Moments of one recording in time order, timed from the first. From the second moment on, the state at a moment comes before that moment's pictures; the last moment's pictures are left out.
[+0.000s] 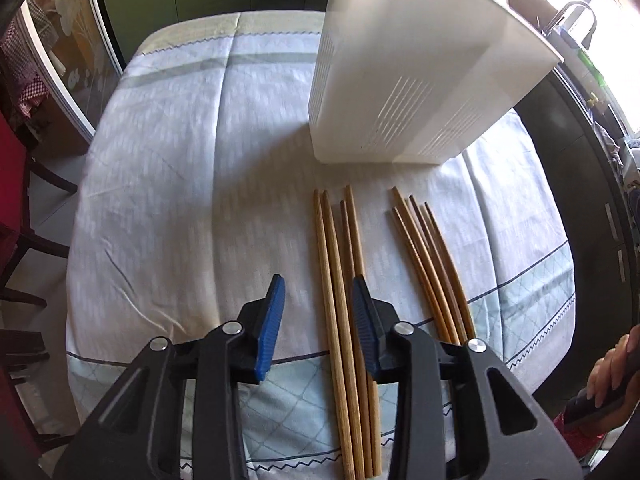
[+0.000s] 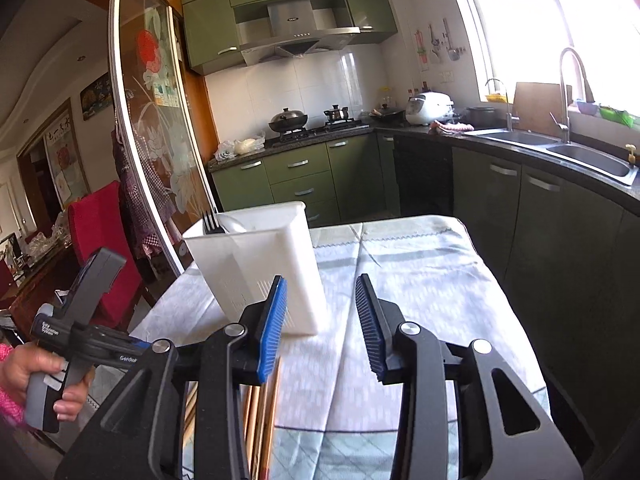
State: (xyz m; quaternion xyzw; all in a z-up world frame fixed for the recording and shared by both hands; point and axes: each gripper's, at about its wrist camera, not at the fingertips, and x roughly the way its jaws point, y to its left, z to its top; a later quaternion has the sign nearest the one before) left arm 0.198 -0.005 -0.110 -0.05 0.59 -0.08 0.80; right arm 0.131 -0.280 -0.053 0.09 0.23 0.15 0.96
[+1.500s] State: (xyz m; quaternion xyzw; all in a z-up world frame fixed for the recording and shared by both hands) left arm 0.171 -0.009 -0.054 0.00 0.47 -0.06 0.88; right arm 0.210 -0.229 -0.118 0.04 0.51 0.25 0.82
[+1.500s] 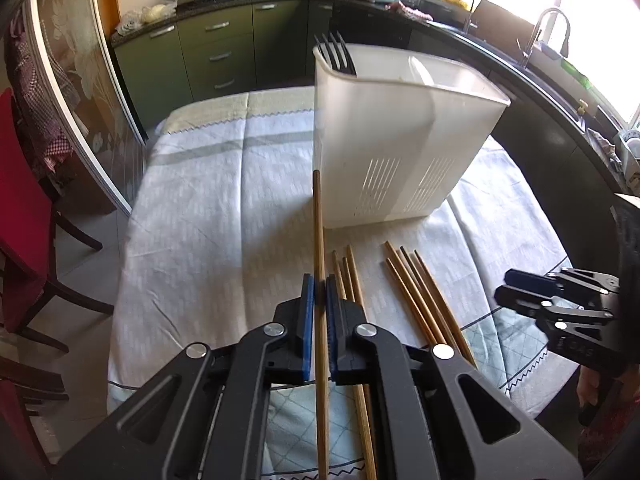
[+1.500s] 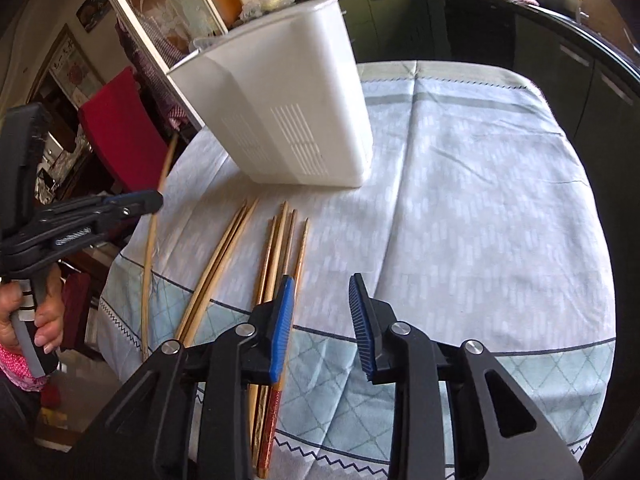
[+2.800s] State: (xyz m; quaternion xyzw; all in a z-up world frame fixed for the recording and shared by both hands) left arm 0.075 0.037 -0.004 -0.01 0.33 -0.08 0.94; right arm 0.228 -0.140 -0.111 -0.07 0.52 0.21 0.83
